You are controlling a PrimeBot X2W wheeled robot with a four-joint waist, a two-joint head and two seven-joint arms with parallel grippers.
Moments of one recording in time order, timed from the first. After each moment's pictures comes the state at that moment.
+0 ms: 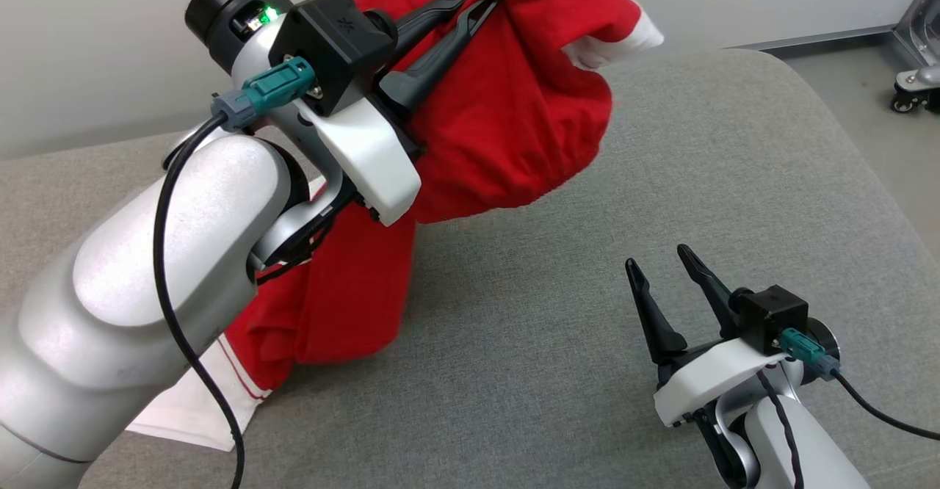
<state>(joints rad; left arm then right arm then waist) -1.06 0.43 -0.93 0.14 -0.65 -0.04 -0.03 -0.33 -0.05 0.25 0.49 0.21 0.13 -0.25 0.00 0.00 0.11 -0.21</state>
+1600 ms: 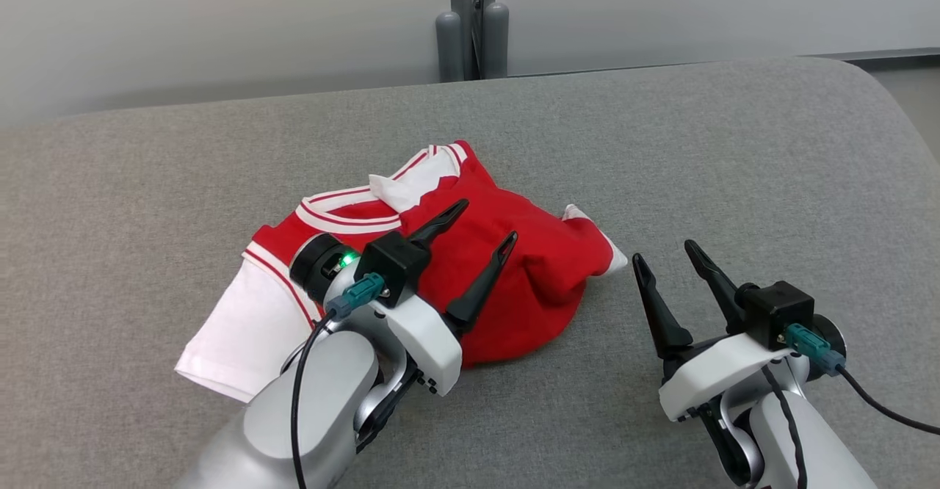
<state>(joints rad) -0.65 0.15 -0.87 0.55 -0.55 -0.06 -0.26 -0.34 -0.05 0.23 0.50 0.20 0.13 -0.25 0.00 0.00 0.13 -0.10</state>
